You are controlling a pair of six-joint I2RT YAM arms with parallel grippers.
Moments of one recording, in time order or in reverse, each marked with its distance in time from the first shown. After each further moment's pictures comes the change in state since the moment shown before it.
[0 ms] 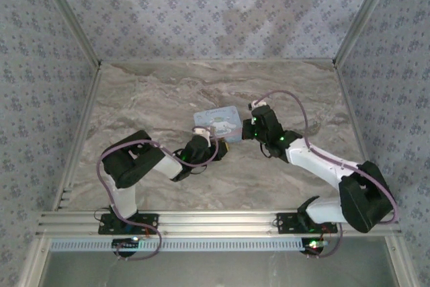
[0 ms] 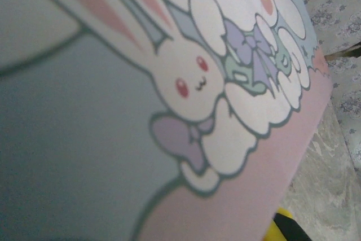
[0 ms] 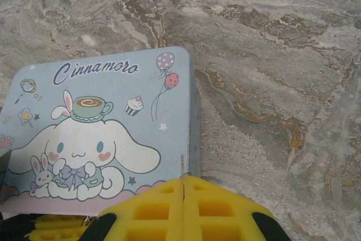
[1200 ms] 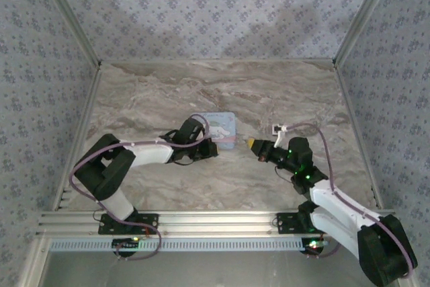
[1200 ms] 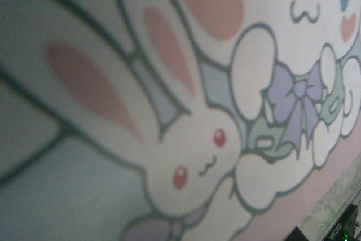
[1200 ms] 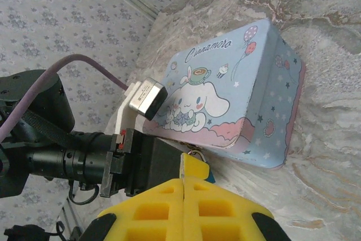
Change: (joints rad) left arm 0.138 -0.246 0.183 -0.793 0.296 0.056; right arm -0.171 -0.443 -0.542 0.494 -0.577 0.394
